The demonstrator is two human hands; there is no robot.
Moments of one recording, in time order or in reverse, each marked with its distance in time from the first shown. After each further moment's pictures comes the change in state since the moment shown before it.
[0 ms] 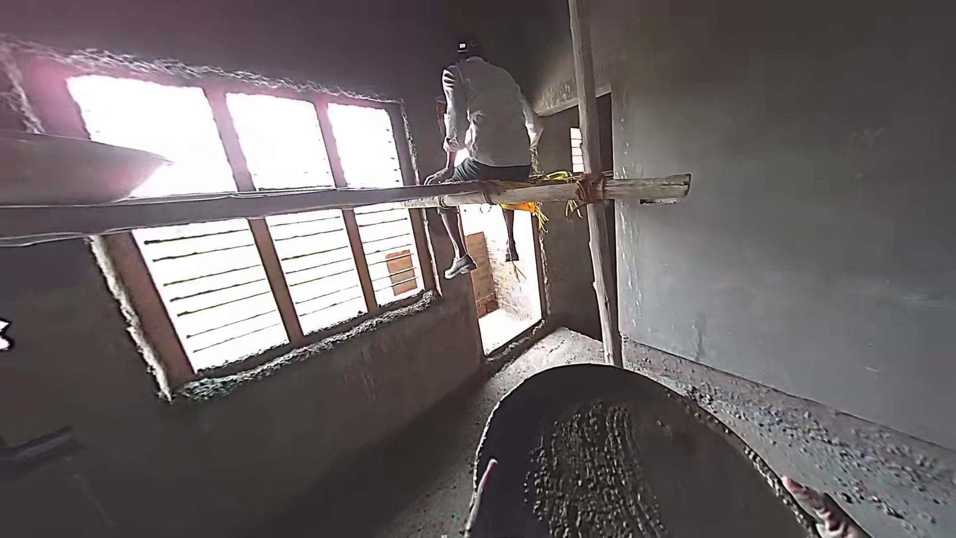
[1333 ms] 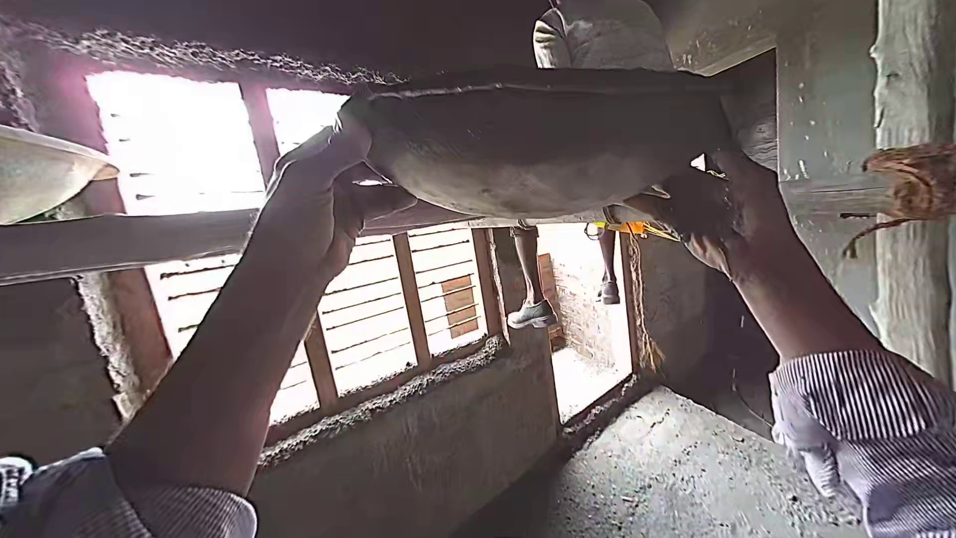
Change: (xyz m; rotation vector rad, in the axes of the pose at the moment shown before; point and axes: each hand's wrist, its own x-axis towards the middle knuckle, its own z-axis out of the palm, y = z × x) left_hand 0.533 0.026 -0.465 0.294 0.327 0.315; right_hand 0.356 0.137 0.646 0.510 -0.972 0.017
